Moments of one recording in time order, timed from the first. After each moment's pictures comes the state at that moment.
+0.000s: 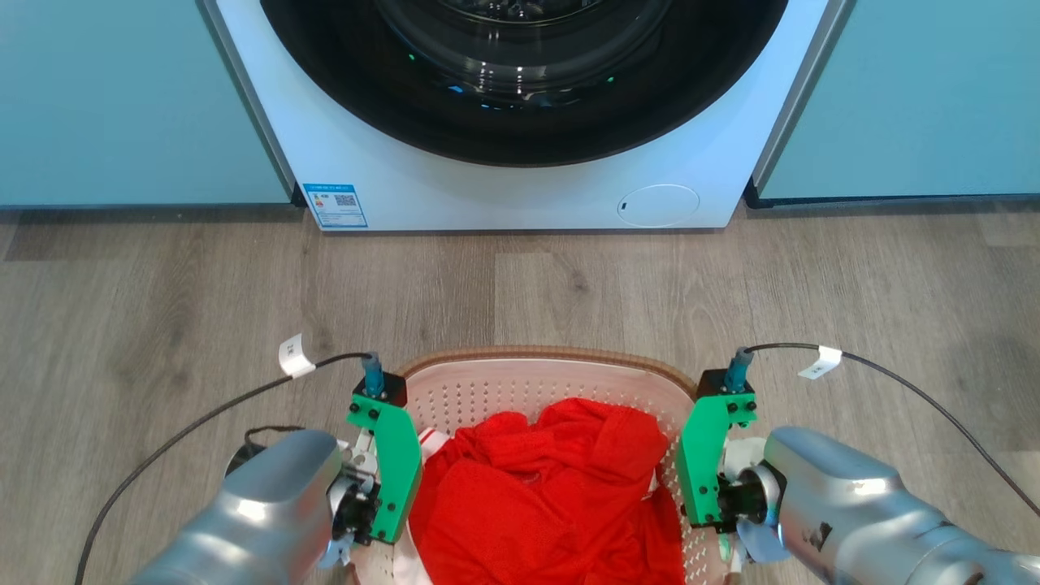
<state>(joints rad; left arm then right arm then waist) -0.68 0.15 -1.27 1.02 -1.05 -0.11 0.61 -0.72 -0.13 1.27 1.07 1.35 0.12 0.53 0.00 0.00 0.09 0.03</state>
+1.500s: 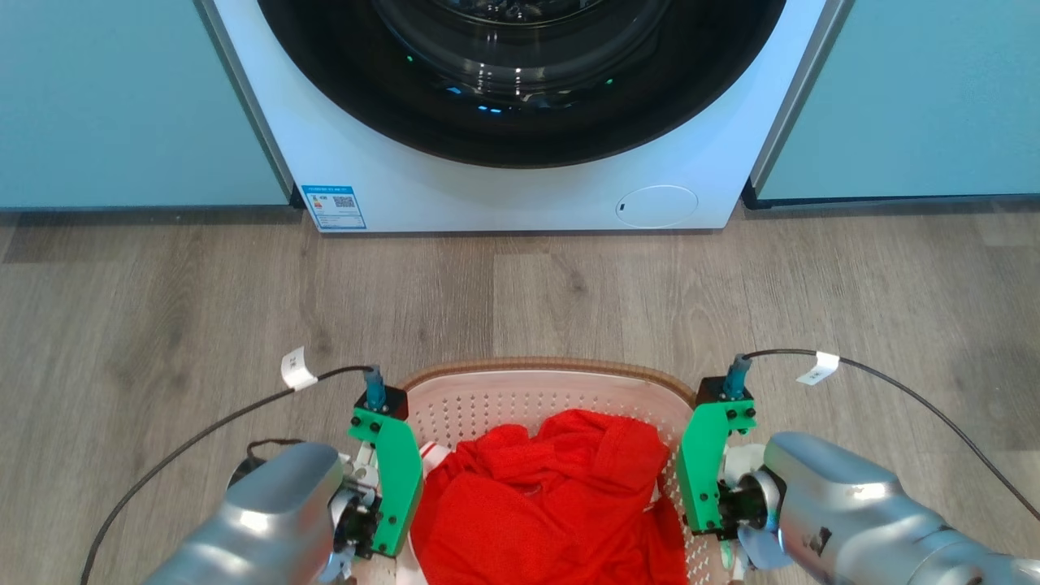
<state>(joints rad) -0.66 0.15 -1.27 1.02 -1.06 -0.11 0.62 -0.71 -0.13 1.28 1.07 1.35 0.12 0.54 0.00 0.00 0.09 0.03</state>
